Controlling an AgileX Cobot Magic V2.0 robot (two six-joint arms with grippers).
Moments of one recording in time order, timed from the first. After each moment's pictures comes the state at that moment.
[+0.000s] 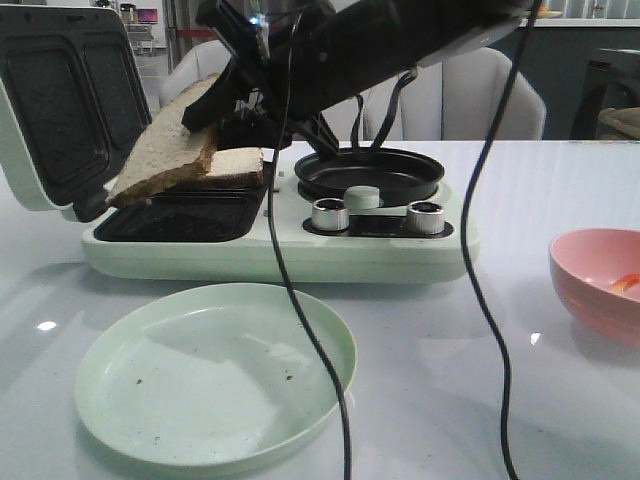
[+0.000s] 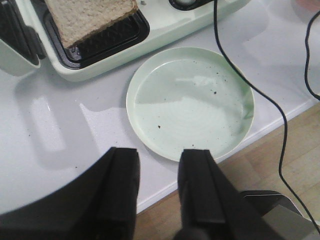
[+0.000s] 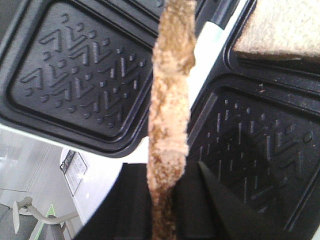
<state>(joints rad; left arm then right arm) -0.75 0.81 -0.82 0.16 0.89 -0.23 0.42 2.10 -1.57 1.43 0.64 -0.83</state>
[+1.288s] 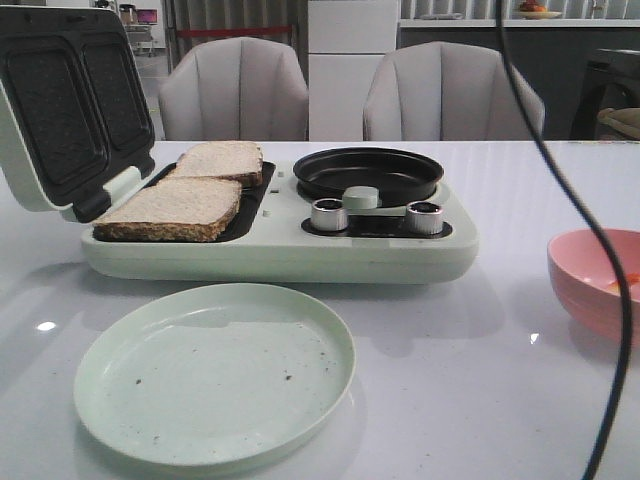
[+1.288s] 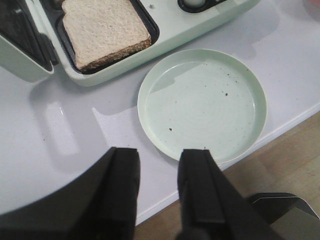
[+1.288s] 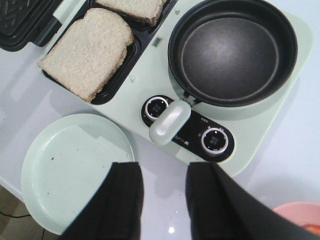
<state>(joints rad) -0.75 0.81 -0.82 0.21 0.88 -0.23 0.33 1.48 -1.50 0.22 0.96 -0.11</state>
